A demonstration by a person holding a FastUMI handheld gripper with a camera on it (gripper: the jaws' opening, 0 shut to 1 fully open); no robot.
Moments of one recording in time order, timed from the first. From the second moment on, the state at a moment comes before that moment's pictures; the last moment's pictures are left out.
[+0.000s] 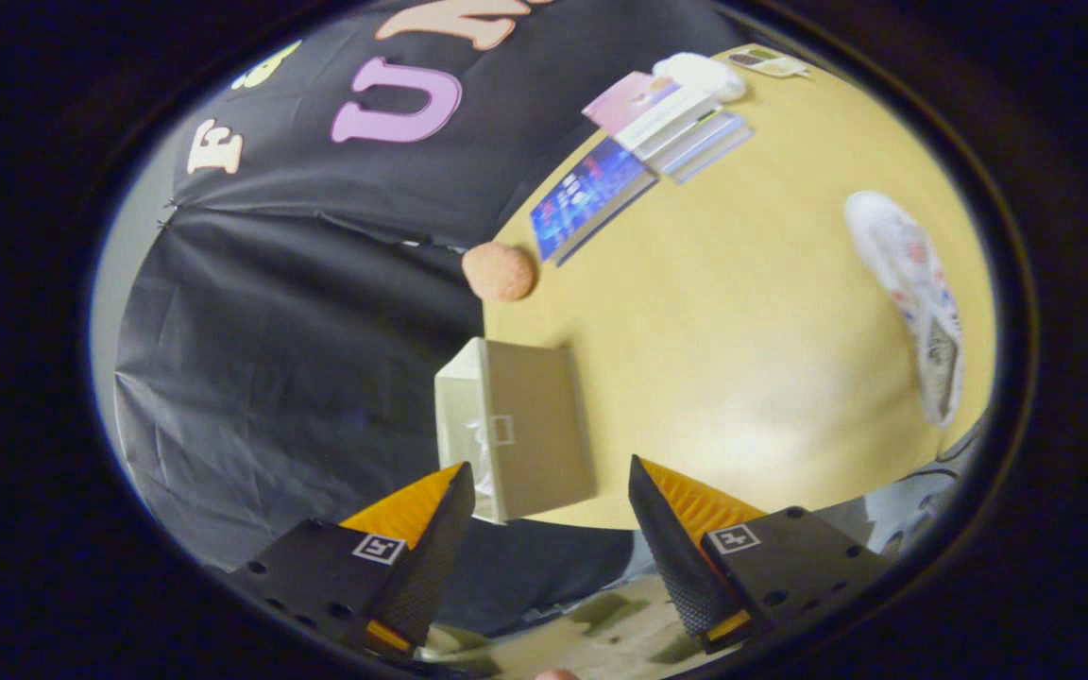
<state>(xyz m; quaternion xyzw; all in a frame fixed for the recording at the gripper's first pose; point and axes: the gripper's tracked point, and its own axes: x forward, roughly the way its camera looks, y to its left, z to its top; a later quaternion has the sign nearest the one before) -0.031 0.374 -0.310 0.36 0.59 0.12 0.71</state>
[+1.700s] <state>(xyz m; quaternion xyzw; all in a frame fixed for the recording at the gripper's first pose) 0.022 0.088 -0.511 -0.07 0.53 -0.04 0.84</state>
